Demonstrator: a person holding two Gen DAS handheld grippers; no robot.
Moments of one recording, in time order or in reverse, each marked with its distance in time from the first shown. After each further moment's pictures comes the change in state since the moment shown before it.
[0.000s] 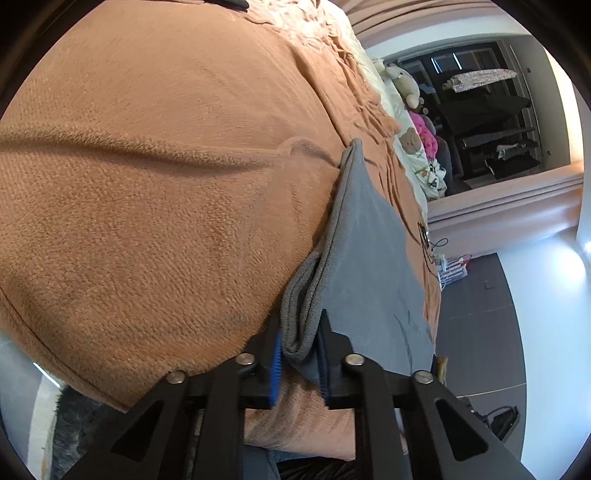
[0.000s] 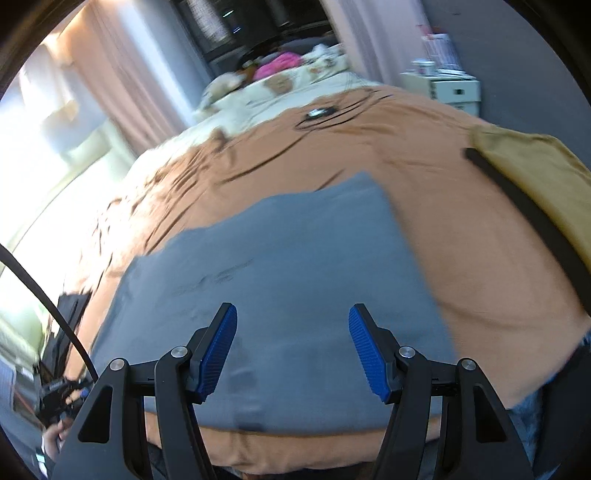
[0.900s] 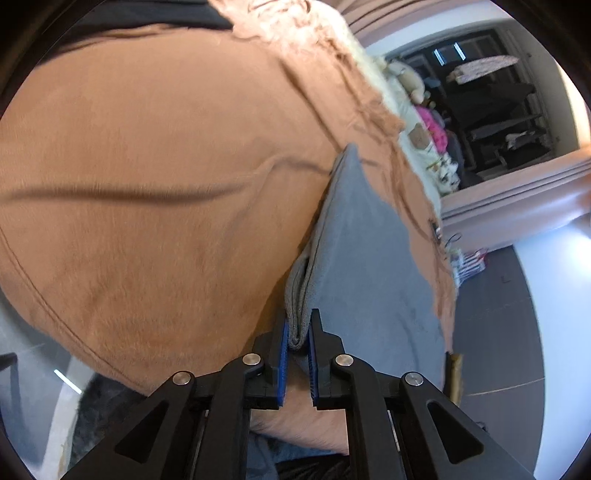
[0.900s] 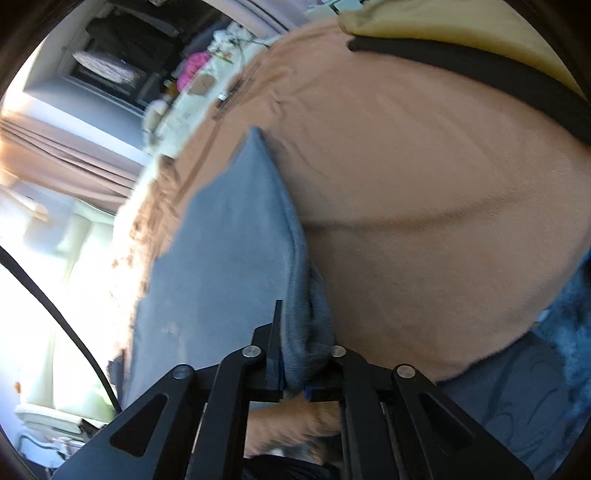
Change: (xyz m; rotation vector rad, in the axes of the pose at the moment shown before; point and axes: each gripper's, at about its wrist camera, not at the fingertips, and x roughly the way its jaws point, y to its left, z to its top) left arm -0.011 -0.032 -0.002 0.049 -0.001 0.115; right arm -0.037 -0.122 -0.043 0.494 0.089 0.062
